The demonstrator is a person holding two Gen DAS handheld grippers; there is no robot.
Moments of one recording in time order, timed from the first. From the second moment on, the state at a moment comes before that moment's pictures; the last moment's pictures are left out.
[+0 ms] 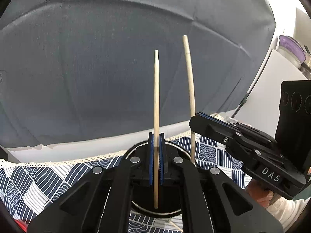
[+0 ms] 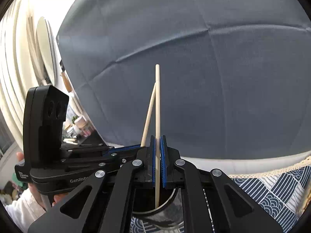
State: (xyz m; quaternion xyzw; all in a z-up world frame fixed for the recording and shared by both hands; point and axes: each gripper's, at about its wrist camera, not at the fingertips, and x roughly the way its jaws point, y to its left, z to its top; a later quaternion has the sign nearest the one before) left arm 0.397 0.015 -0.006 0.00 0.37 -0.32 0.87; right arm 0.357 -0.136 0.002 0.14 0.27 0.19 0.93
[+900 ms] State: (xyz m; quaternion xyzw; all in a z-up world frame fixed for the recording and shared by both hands) left arm 0.323 0.044 0.020 0.03 0.36 -0.32 0.88; right arm 0.261 -0.129 0.046 0.11 0.26 0.11 0.95
